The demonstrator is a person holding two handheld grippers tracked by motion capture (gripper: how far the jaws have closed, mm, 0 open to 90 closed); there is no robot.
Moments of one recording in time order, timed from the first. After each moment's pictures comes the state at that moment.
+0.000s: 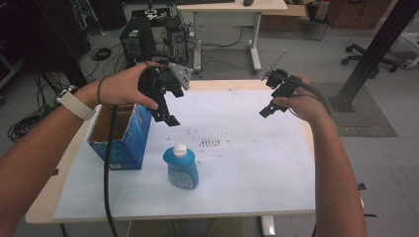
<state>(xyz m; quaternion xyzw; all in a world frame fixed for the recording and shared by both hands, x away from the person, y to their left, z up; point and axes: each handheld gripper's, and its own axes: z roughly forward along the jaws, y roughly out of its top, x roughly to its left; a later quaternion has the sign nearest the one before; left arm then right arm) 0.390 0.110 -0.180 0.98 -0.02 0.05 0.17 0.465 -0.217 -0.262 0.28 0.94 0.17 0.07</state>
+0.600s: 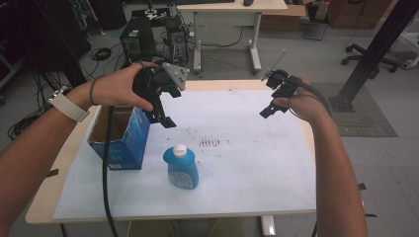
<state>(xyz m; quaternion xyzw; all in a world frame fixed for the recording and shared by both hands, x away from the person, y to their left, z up) 0.380 0.116 -0.174 0.98 -0.03 0.05 0.18 0.464 -0.218 -0.262 0.28 0.94 0.17 0.07</state>
